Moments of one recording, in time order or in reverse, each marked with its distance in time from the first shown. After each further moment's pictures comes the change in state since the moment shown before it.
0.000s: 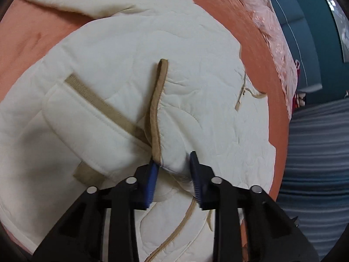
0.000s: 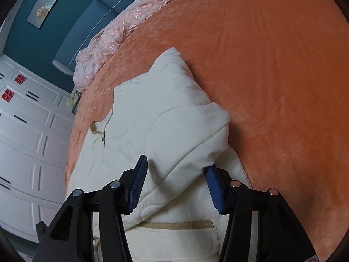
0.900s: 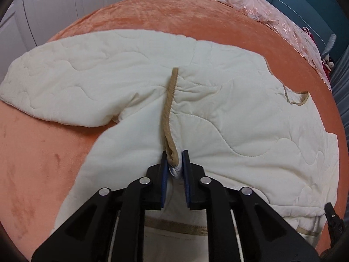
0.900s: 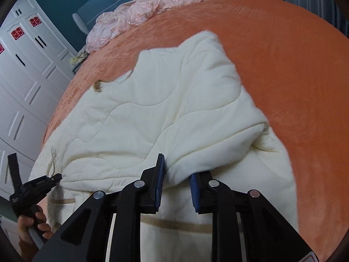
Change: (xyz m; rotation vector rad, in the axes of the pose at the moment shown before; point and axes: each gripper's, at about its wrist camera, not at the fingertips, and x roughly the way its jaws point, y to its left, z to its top) left arm 0.008 -0.001 0.052 0.380 -0.282 0.362; right arm 0.002 0.053 -0.042 -0.365 -0.010 -0.098
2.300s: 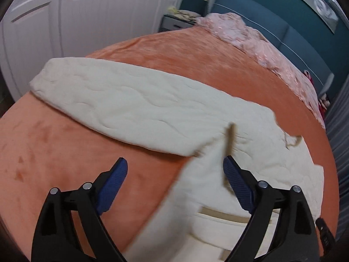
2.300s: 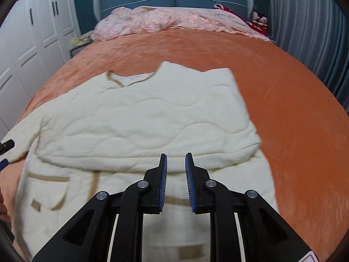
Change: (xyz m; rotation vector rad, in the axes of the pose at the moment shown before) left arm -0.061 0.135 0.007 -0.182 -0.197 -0.026; right arm -0.016 0.107 -0.048 -0.277 -0.059 -0.162
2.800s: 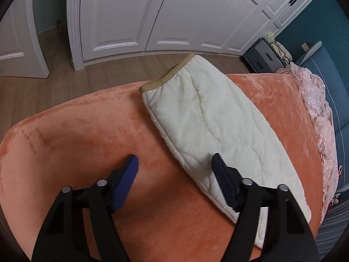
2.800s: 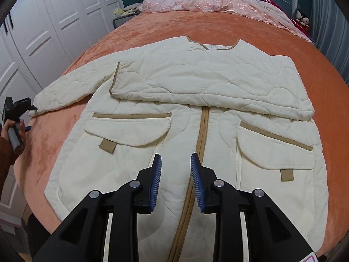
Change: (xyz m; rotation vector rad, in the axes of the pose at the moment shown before) left arm 0.059 0.248 0.093 -0.496 0.038 0.159; right arm -0.042 0.094 -0.056 -0.136 0.137 0.123
